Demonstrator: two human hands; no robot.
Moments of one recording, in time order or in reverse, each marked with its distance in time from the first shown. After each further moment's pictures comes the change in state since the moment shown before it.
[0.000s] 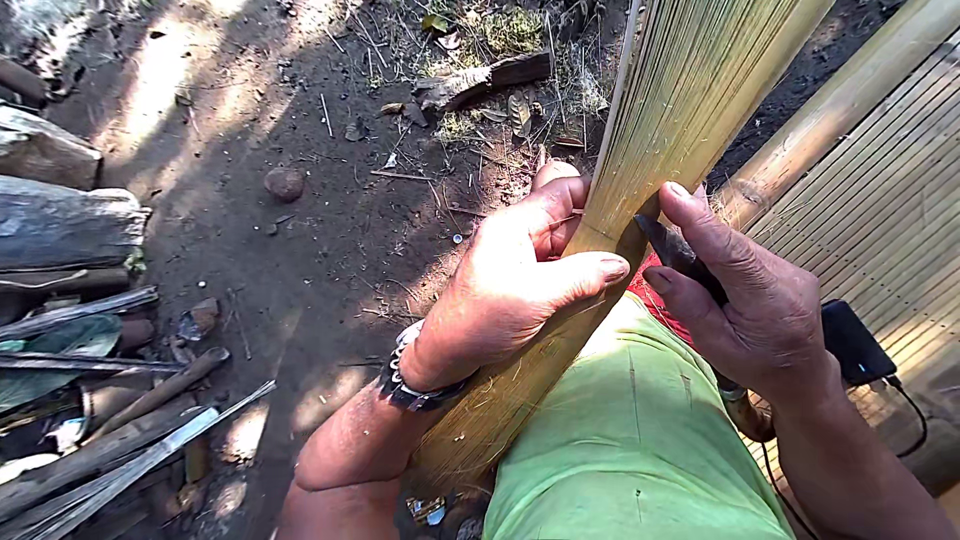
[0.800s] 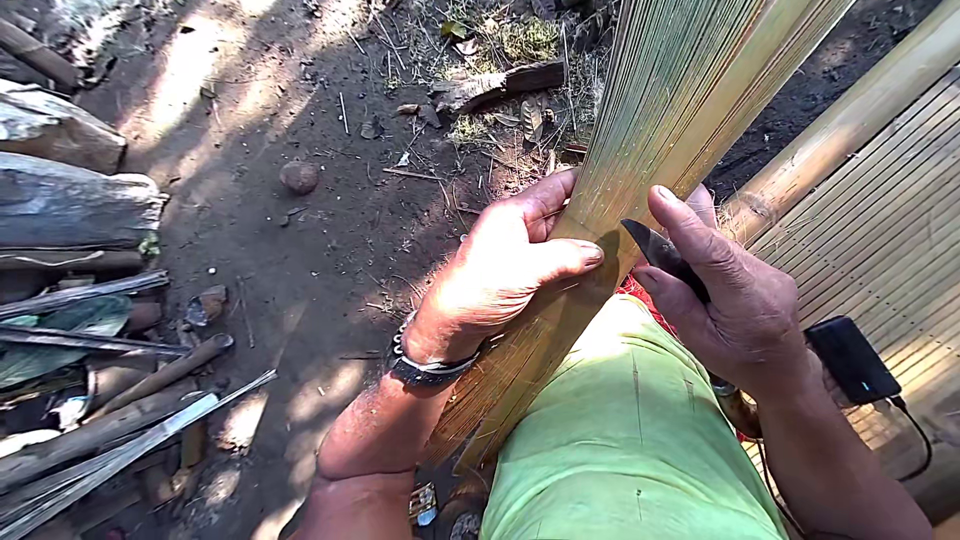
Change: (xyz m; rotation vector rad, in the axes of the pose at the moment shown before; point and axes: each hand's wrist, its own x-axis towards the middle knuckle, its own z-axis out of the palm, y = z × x) left_hand -0.014 -0.012 -0.017 -0.033 0.029 -0.043; right_hand 0.004 0.001 0.011 -0.010 -0.022 -0.026
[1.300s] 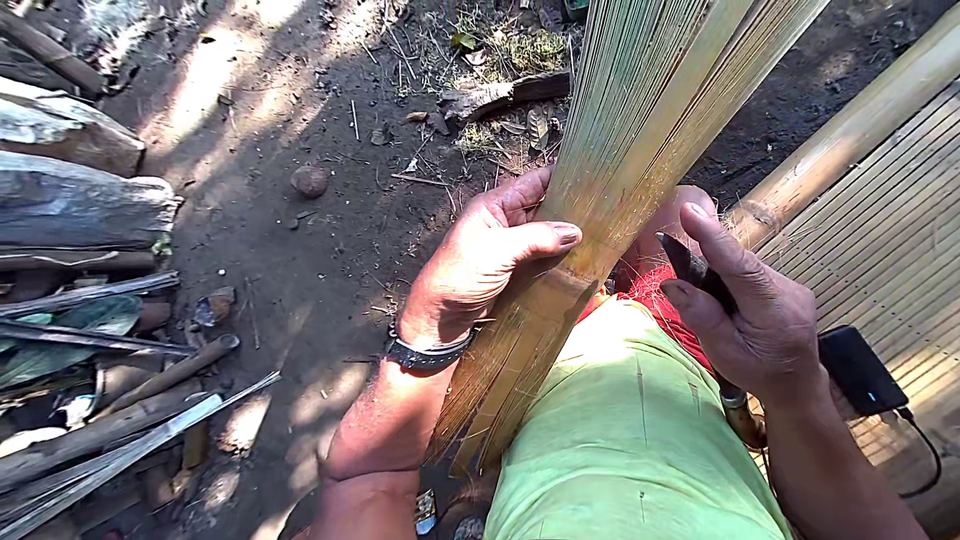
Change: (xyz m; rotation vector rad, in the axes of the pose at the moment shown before) left_hand 0.015 0.004 -0.015 -0.164 0.047 0.013; right_hand -0.014 0.013 -0.004 0.087 0.031 0.000
